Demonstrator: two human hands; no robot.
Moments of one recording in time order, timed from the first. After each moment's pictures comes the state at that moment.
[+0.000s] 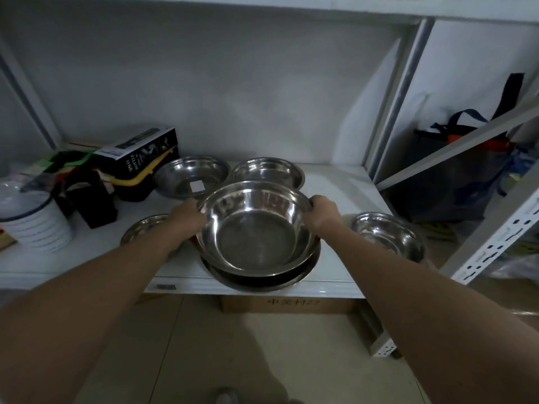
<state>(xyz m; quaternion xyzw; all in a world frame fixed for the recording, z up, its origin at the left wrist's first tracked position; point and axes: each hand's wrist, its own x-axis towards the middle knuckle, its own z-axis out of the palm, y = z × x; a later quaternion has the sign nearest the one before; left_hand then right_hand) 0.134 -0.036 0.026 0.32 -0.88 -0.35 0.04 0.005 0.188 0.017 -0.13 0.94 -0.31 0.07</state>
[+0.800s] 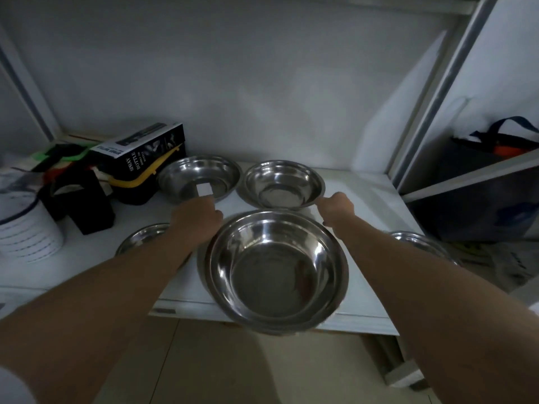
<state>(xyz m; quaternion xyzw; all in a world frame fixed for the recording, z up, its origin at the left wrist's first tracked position) 0.077 -0.078 -0.009 0.30 -0.94 -0.14 0.07 -0.070 0.137 -0.002 -0.01 0.90 -0.43 0.10</state>
